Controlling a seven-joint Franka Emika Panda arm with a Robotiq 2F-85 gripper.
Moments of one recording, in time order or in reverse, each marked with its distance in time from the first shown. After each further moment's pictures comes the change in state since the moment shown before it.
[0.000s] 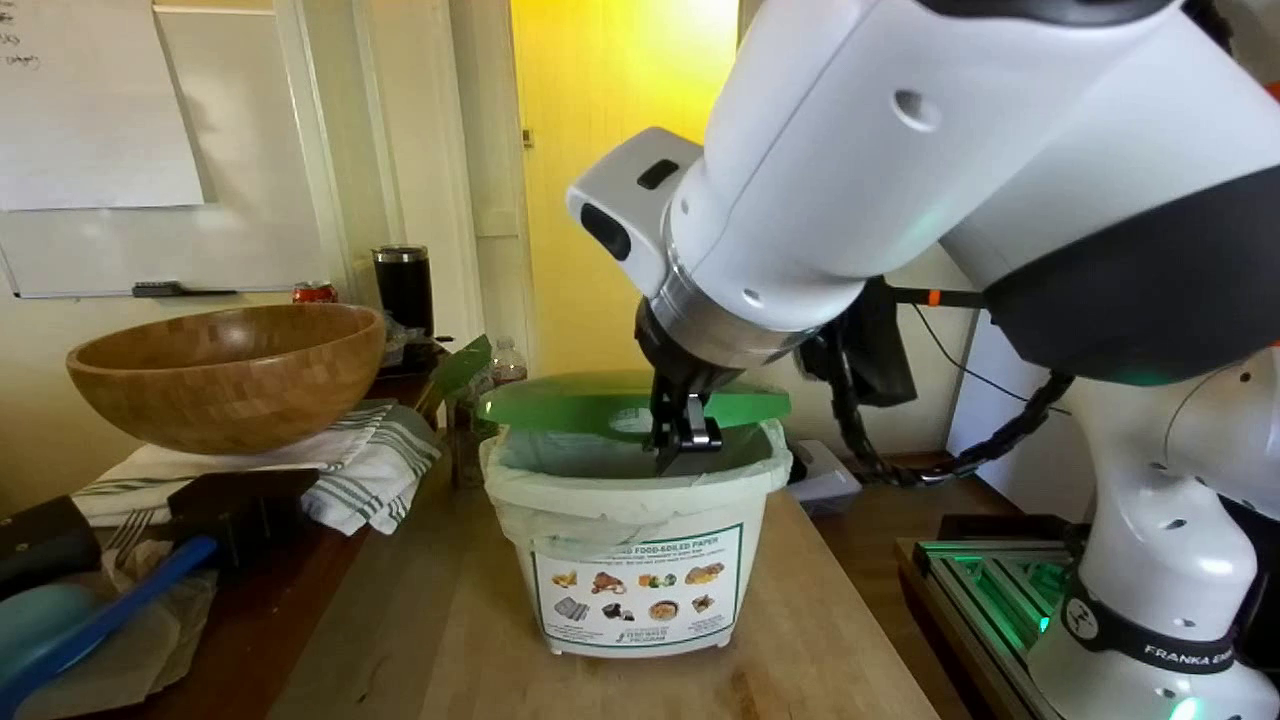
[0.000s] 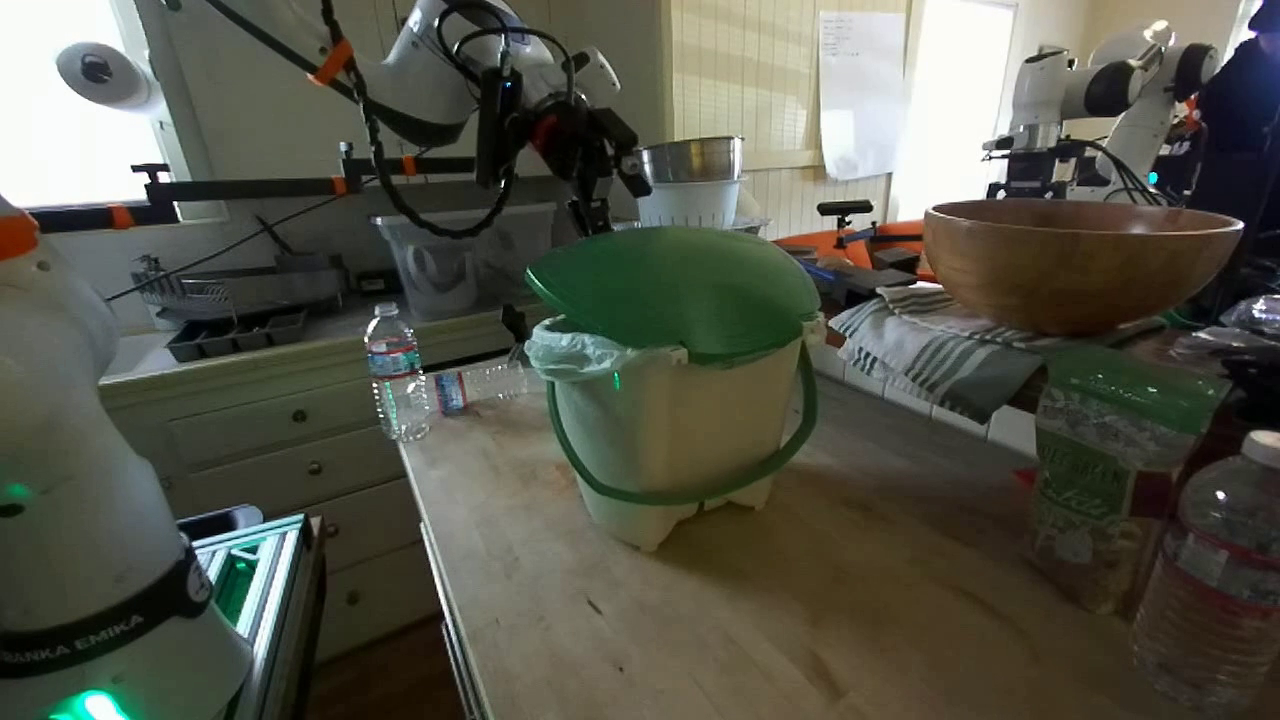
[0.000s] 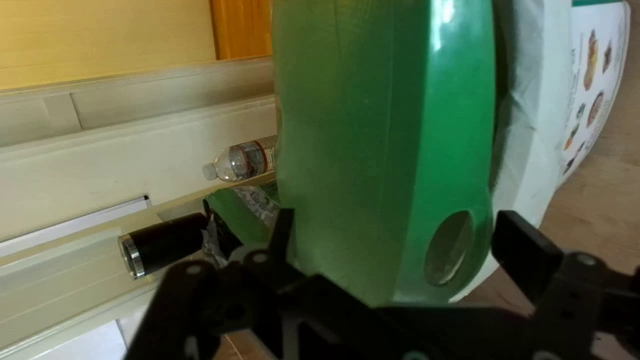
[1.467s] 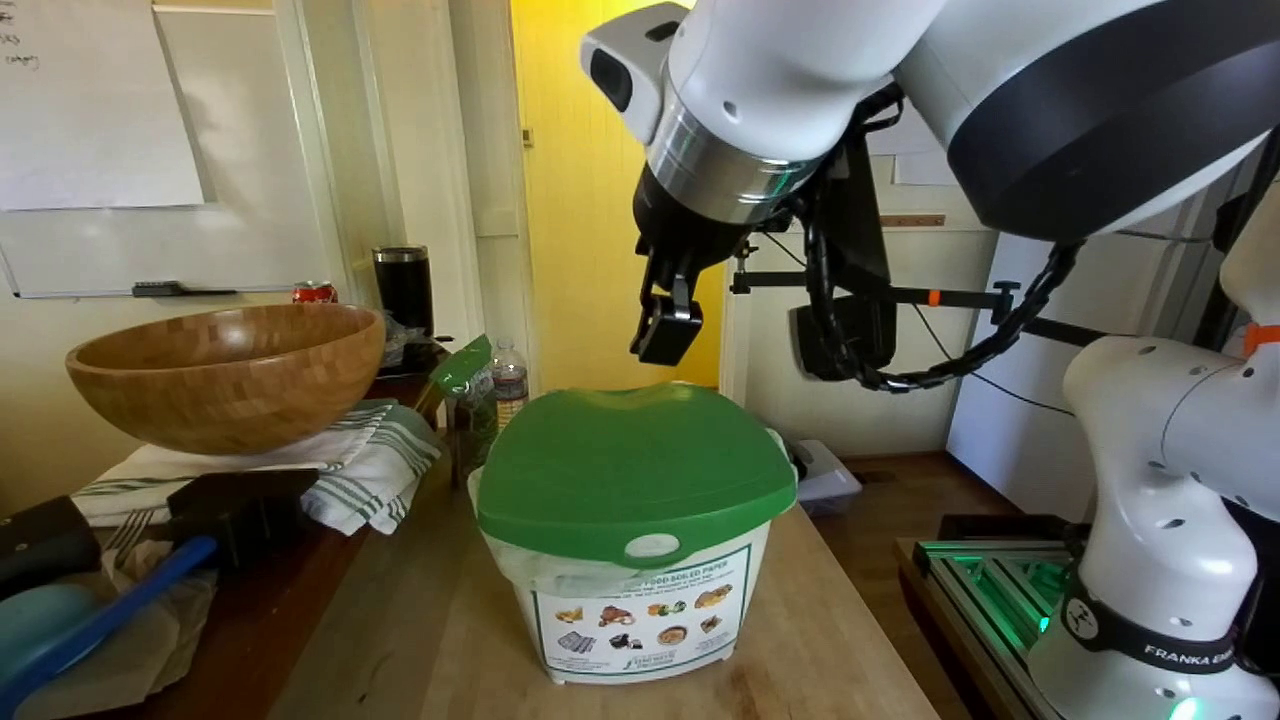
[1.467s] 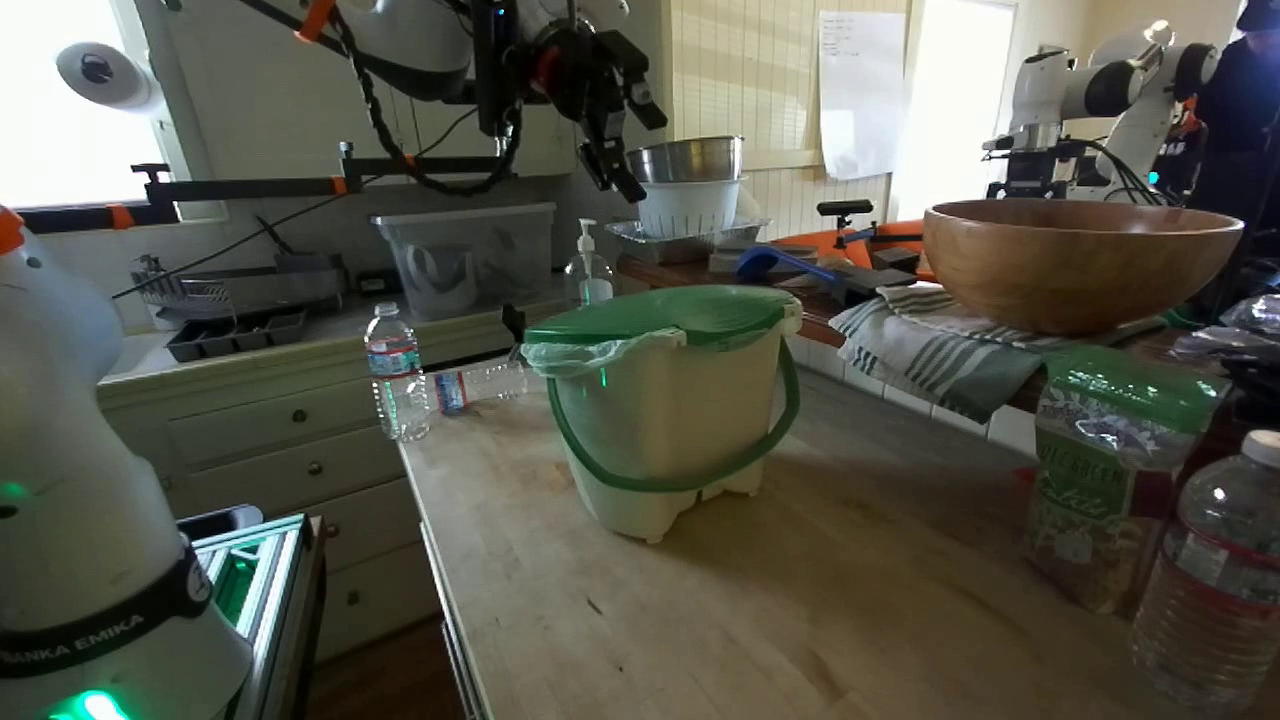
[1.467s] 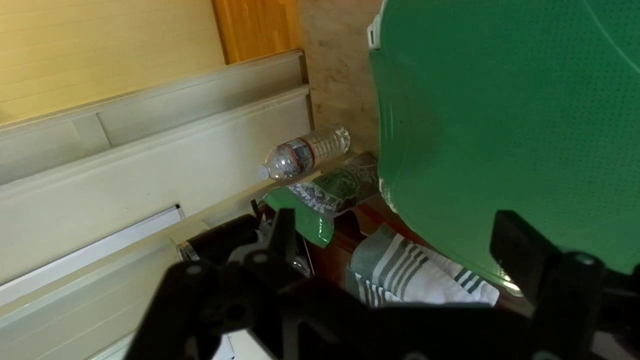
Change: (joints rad) arm -0.043 -0.085 -0.041 0.043 0.001 0.001 -0.038
